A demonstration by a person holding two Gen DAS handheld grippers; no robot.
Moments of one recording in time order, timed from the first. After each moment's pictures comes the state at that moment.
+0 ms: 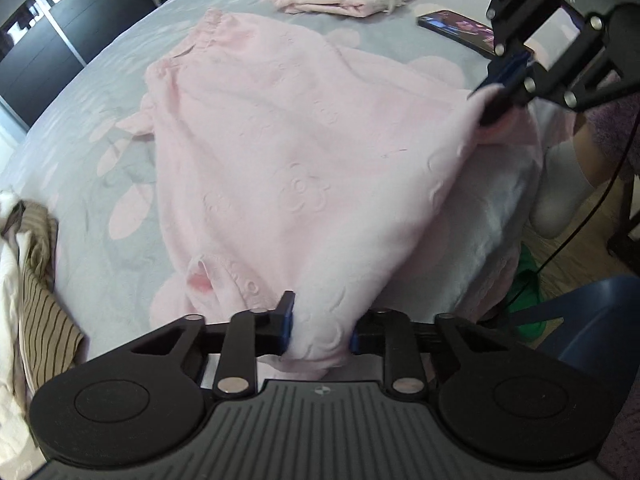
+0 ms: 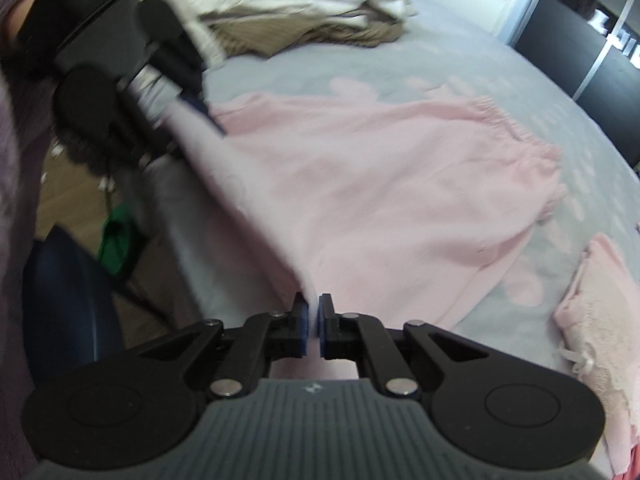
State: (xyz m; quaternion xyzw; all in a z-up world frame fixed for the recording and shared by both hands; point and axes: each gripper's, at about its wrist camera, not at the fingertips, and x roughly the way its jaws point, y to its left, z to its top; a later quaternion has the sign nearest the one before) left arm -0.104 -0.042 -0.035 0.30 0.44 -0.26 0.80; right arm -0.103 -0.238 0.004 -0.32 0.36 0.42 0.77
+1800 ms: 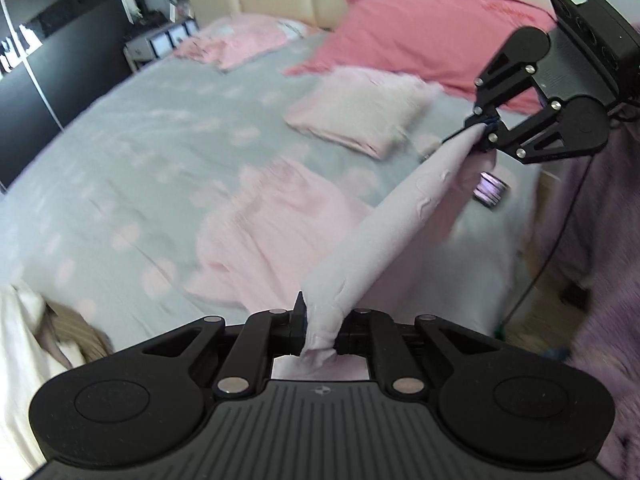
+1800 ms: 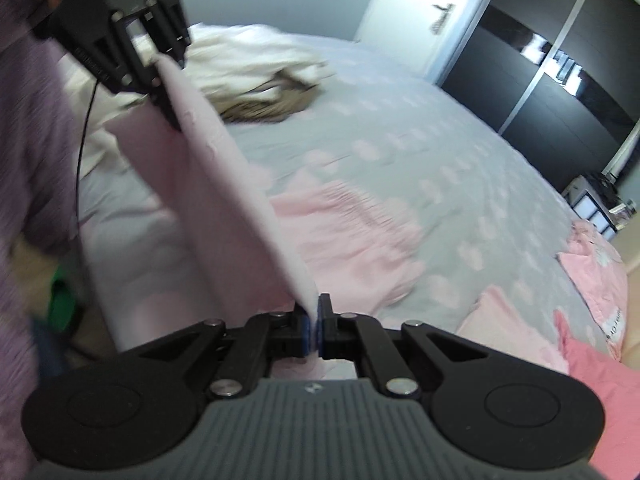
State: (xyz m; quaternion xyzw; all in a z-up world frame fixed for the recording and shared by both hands) left arm 0.000 -0.015 0.127 0.25 0.38 -0.34 0.82; right arm -0.044 -0.255 0.119 -0.29 0.29 0.32 0.85
